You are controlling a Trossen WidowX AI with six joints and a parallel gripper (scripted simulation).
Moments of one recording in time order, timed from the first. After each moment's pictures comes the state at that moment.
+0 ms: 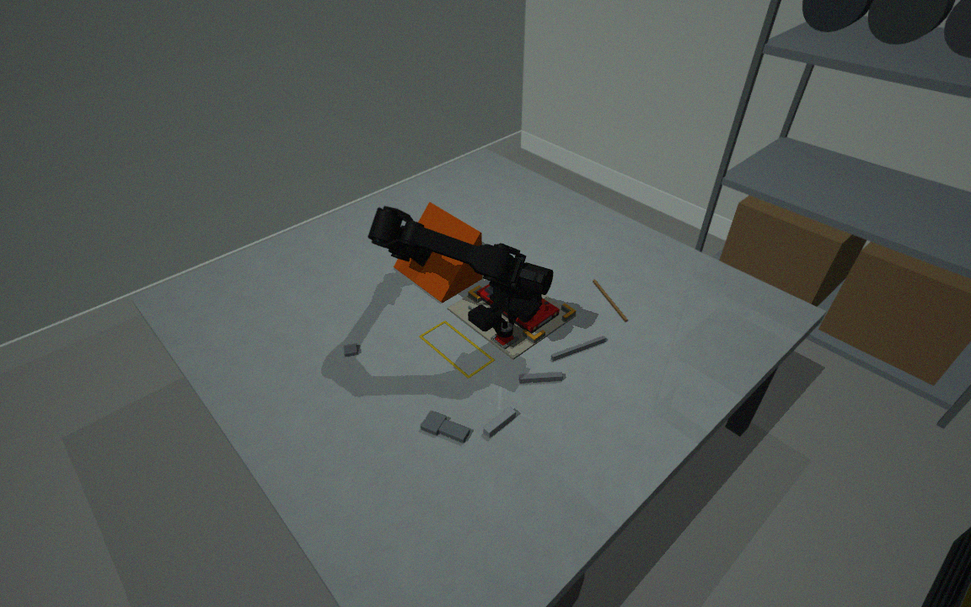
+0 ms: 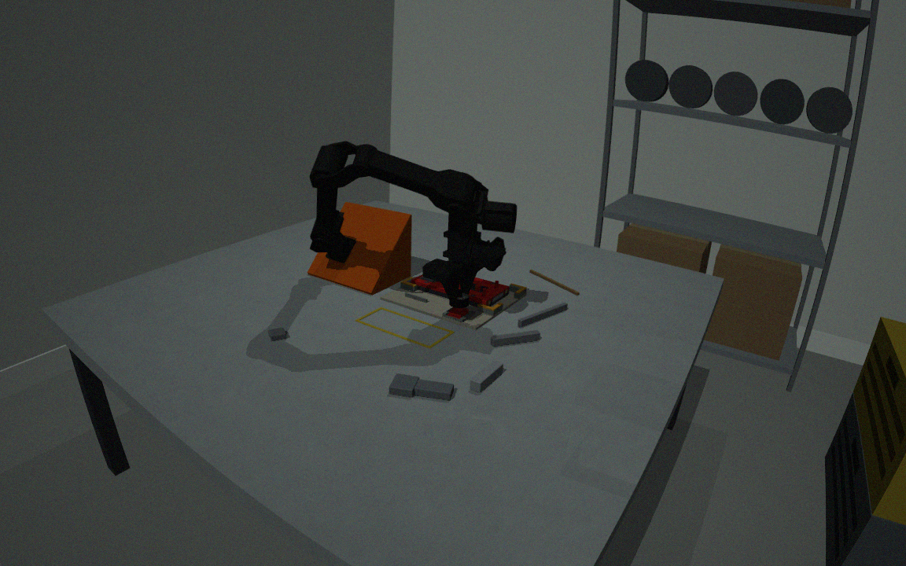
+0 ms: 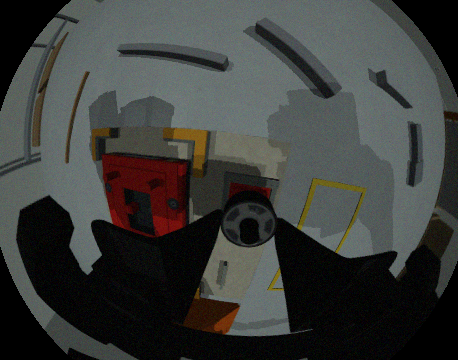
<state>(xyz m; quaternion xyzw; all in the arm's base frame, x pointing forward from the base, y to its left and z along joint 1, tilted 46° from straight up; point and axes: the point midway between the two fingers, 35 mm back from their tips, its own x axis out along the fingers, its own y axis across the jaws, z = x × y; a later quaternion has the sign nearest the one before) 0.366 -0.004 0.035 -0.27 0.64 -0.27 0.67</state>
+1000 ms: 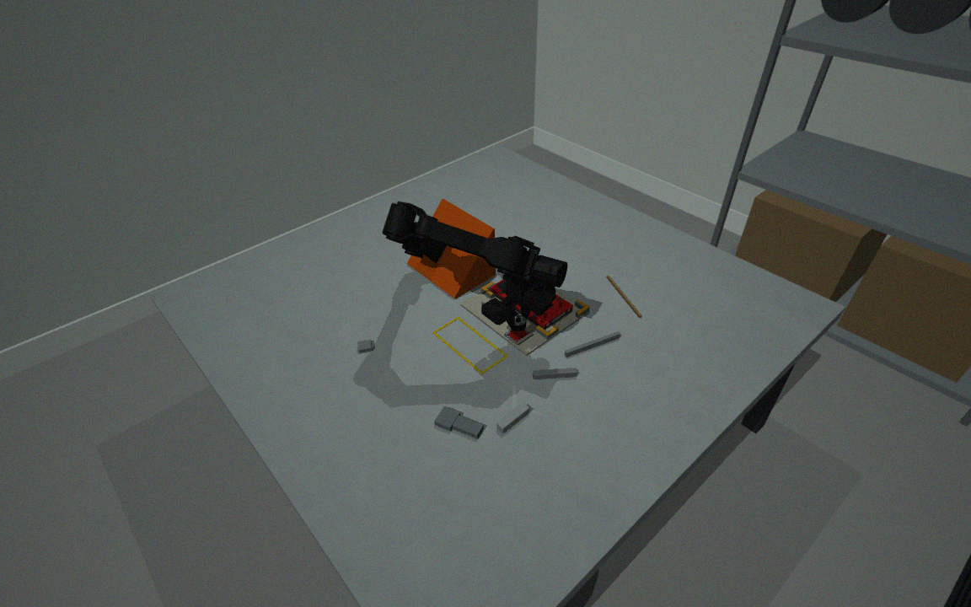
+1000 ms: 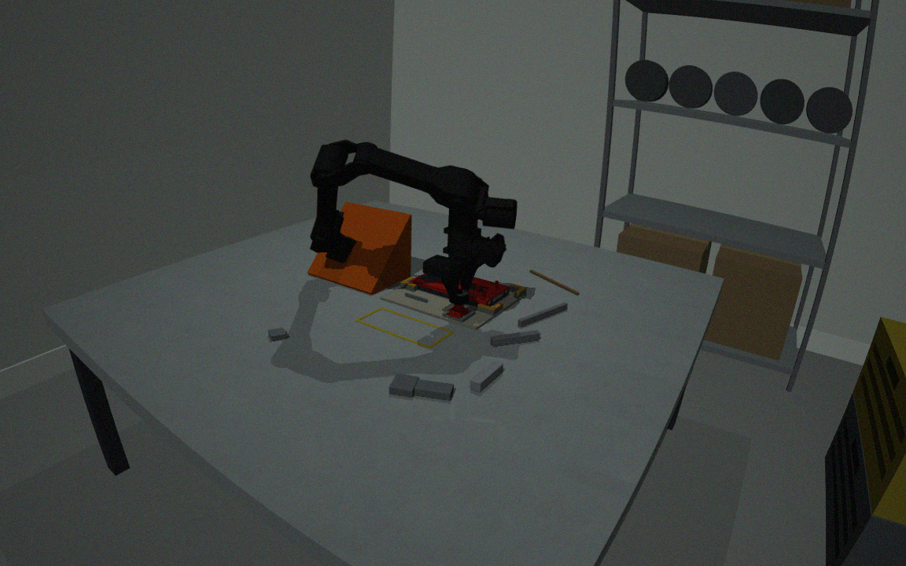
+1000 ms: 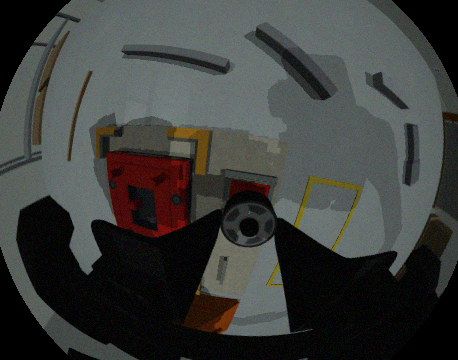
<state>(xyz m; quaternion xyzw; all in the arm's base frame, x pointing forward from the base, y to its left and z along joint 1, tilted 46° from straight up) 0.366 0.002 0.041 -0.28 0.64 -0.27 0.66</state>
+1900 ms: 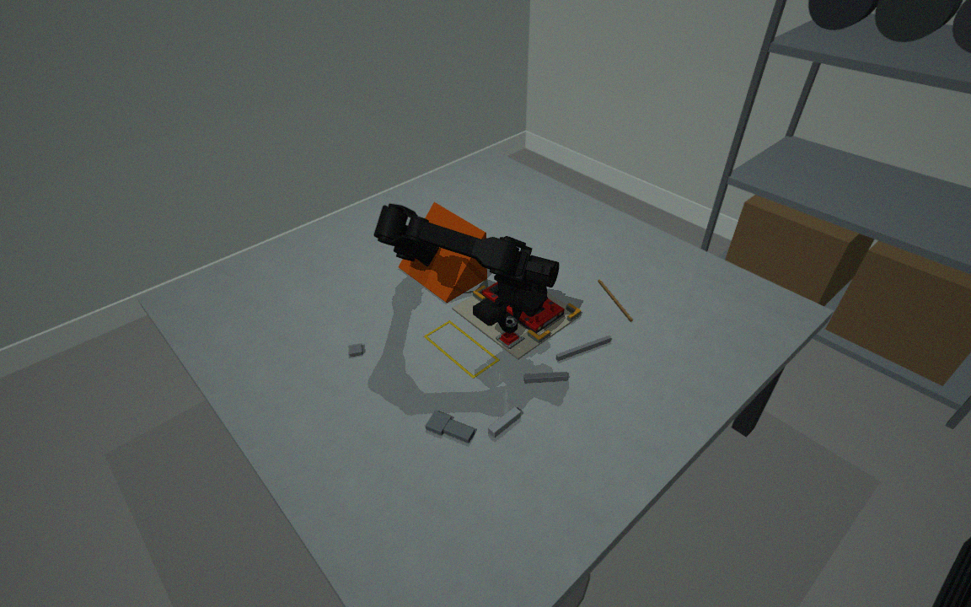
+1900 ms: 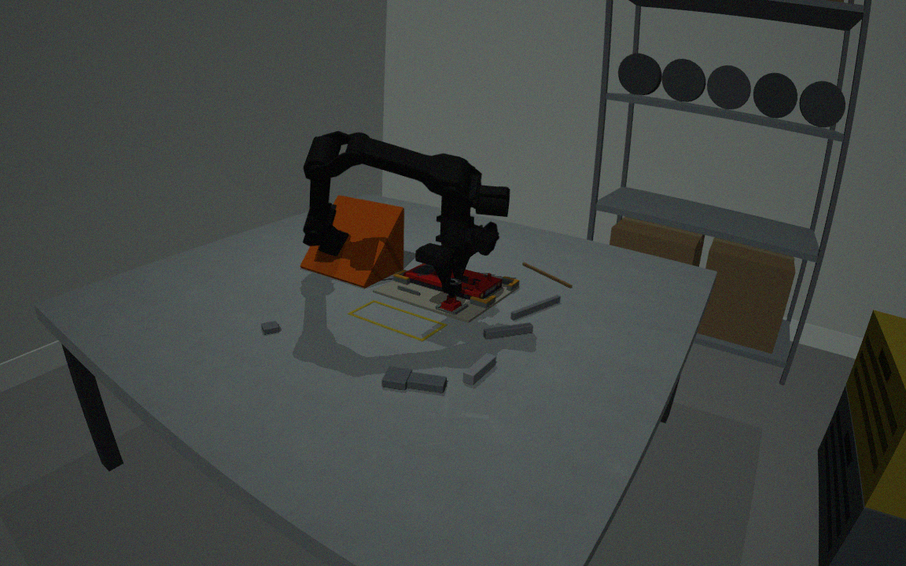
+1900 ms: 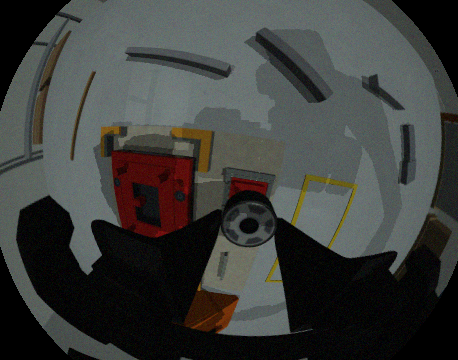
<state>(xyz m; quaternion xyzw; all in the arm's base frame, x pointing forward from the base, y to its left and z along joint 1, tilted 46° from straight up) 0.365 0.008 0.047 -0.28 0.64 -0.27 0.66</state>
